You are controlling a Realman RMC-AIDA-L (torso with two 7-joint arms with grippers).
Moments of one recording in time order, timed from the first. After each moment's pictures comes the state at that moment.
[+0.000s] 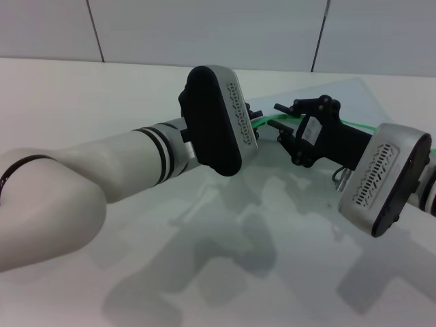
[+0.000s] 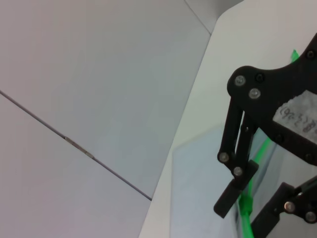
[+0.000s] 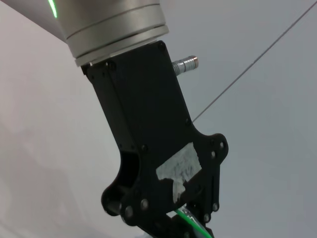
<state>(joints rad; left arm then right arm) -0.45 -2.02 2.07 1.19 2.52 0.20 -2.17 0.39 2.02 -1.87 -0.89 -0.85 -0.51 0.33</state>
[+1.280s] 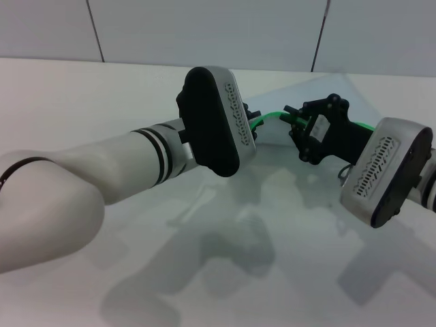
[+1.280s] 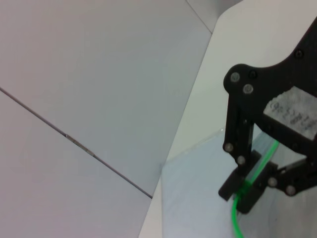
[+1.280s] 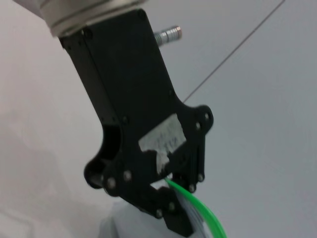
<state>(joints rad) -0.44 -2.02 2.07 1.19 2.52 0.19 -2.17 0.39 2.03 -1.87 -0.87 -0.85 -0.46 0.35</state>
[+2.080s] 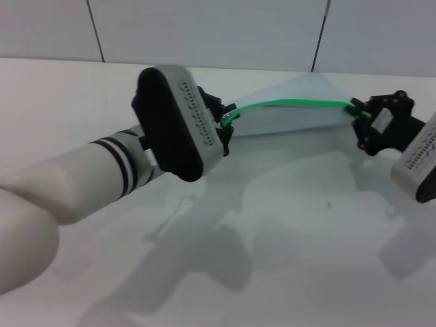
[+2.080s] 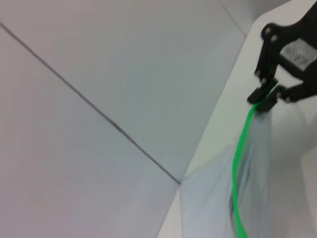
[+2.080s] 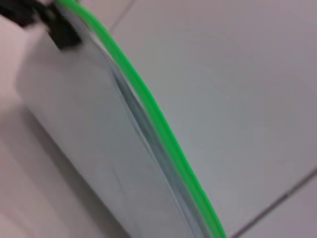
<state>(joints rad) -0.25 -2.01 2.04 1.38 2.53 0.19 -2.15 0.39 2.02 -1.66 -0.75 -0.85 -0.46 0.35</state>
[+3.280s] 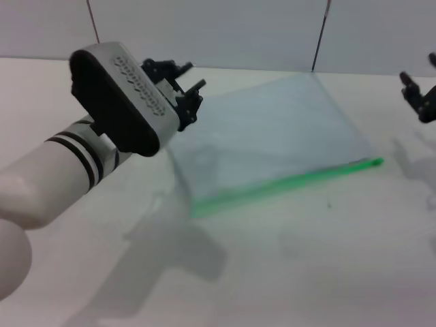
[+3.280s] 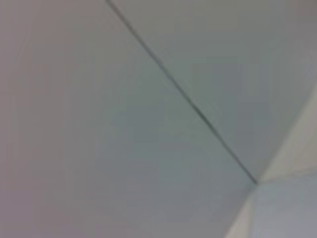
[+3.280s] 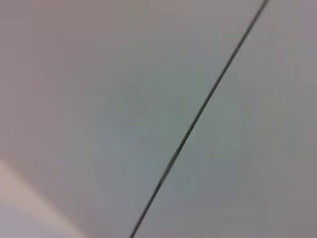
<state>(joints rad) -0.15 -2.03 1.97 1.40 2.52 0.02 -2.19 0.33 2.04 -1.47 -0.71 -0.57 -0.62 0.27</state>
